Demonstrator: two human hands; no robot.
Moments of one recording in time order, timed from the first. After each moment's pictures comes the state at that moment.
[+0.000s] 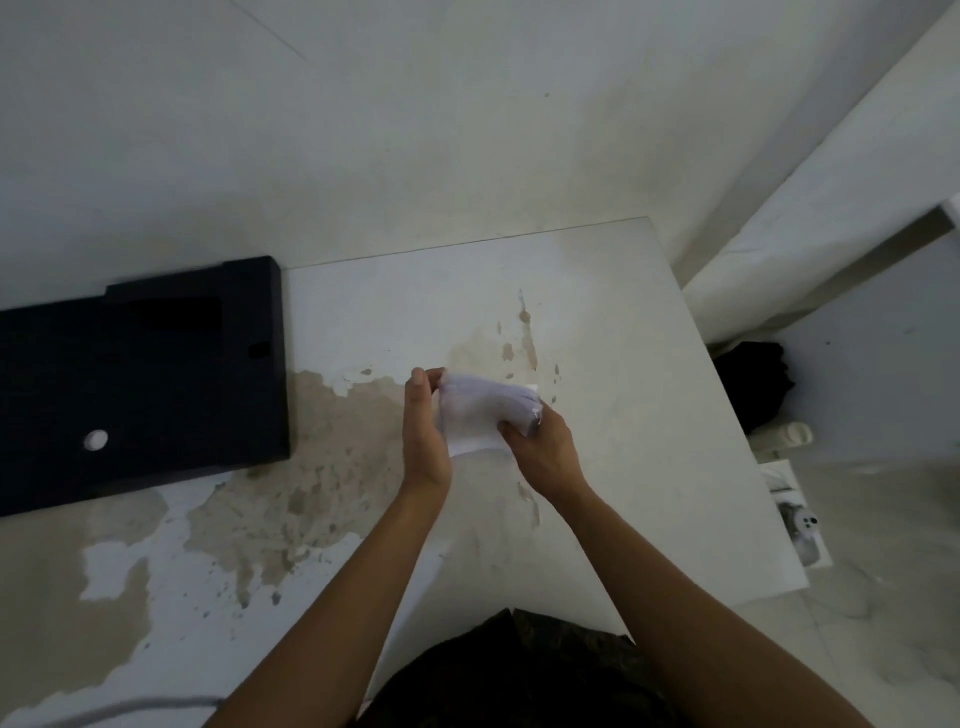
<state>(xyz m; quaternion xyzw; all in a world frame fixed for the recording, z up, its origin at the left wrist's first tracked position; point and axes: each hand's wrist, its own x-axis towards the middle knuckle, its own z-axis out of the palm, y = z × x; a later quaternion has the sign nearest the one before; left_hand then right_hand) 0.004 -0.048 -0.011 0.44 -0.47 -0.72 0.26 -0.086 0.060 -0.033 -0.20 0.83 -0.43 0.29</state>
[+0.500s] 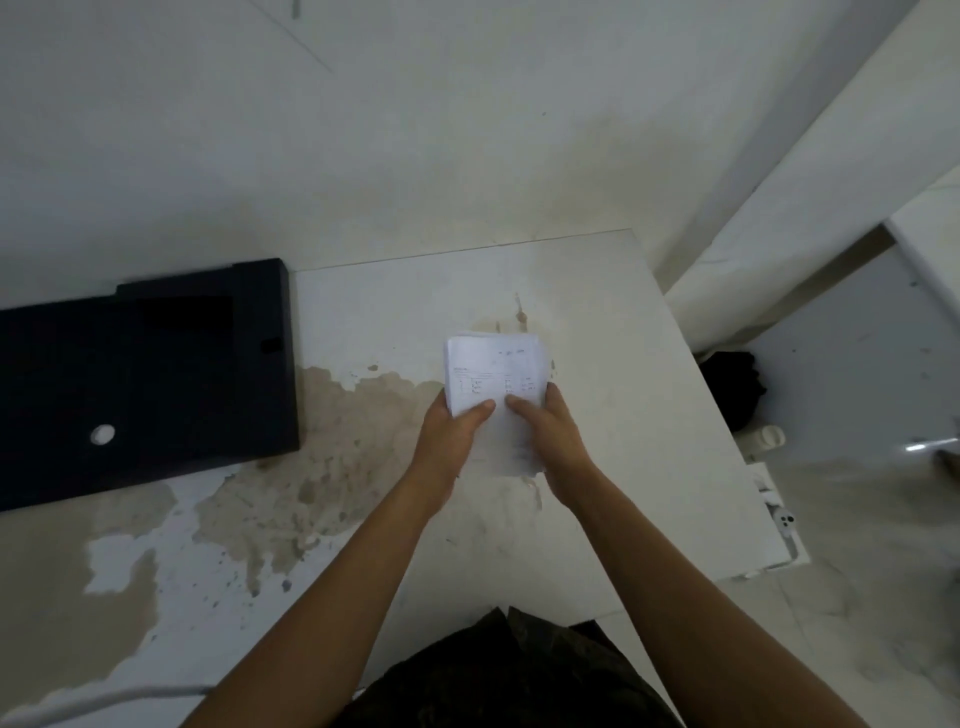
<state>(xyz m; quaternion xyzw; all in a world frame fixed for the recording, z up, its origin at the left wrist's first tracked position) 0.029 -0.041 0.010 0.42 -0.55 -0.72 0.09 -0.060 0.063 0.016 -0.03 0.73 -0.57 0.37</state>
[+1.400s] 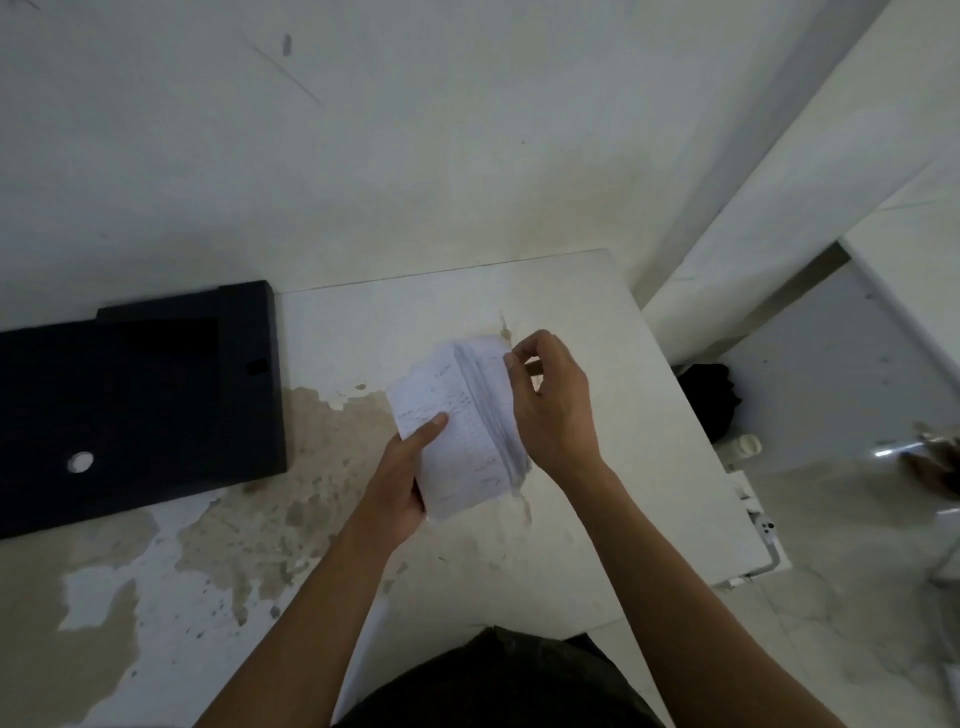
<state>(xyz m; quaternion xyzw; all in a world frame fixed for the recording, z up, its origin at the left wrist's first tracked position) 0.067 -0.058 0.017 0.34 -0.38 -0.86 0.06 -0.064 0.047 0.080 -0.29 0.83 -0.47 0.04</state>
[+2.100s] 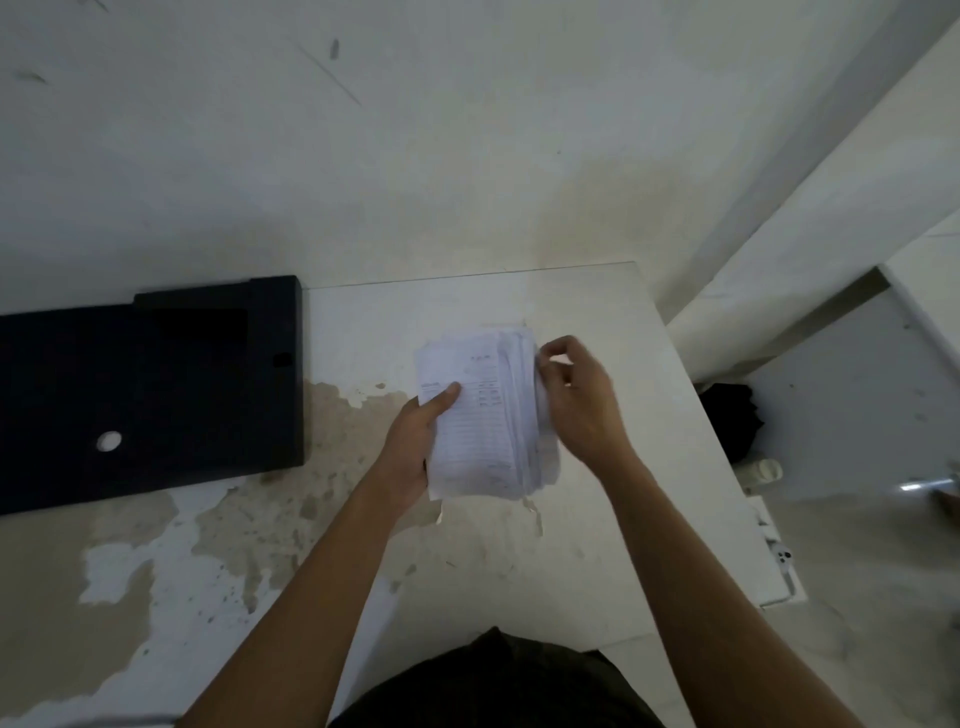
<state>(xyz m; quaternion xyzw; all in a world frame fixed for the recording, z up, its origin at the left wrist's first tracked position) 0.047 -0.081 0.040 0.37 -0.40 -0.83 0.10 -0.092 0.043 0.081 -0.24 0.83 -0.47 0.17</state>
